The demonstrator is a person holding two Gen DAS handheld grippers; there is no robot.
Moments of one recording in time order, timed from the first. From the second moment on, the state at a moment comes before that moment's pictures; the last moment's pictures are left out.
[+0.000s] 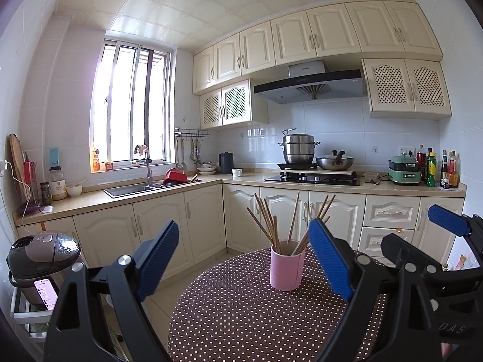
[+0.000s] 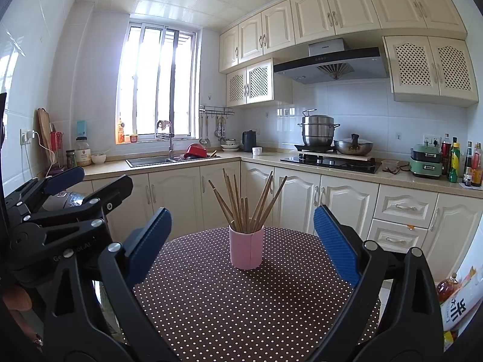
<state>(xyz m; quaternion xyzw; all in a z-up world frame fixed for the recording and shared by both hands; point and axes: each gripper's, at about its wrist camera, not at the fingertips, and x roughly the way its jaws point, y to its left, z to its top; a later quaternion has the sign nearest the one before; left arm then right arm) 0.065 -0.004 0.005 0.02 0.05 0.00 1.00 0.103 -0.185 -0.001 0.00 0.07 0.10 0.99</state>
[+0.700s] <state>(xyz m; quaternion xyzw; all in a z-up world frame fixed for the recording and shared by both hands) 0.066 -0.005 0.004 0.02 0.05 0.00 1.00 0.104 -0.185 -0.002 0.00 0.07 0.10 0.99</state>
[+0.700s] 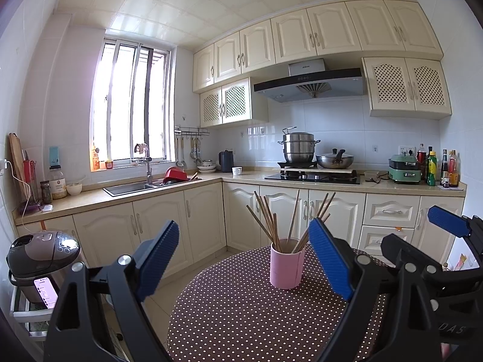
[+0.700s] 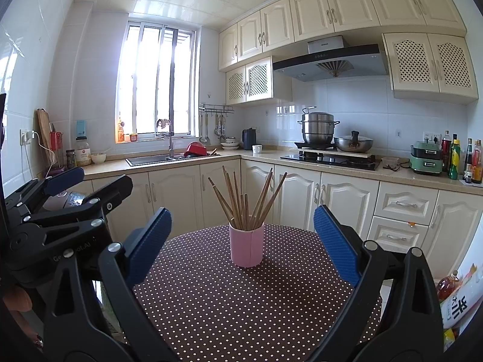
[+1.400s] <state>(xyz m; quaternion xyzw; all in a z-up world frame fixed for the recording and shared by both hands) 0.068 -0.007 -0.001 0.02 0.06 0.00 1.00 0.104 -0.185 -0.004 0.00 0.07 0.10 0.99</state>
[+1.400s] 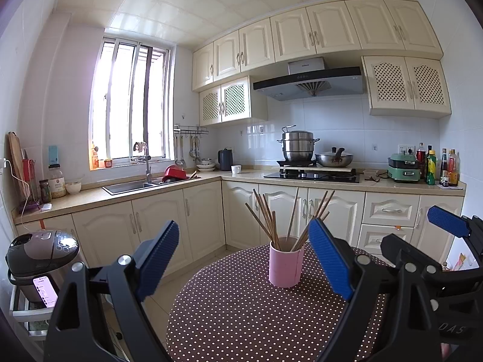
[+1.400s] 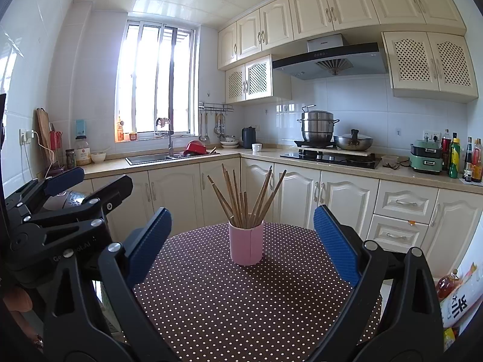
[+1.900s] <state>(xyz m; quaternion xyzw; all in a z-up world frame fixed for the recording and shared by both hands) 0.069 -0.007 -0.001 0.02 0.06 0.00 1.00 0.103 -0.185 -0.009 0.01 0.07 0.10 0.99</state>
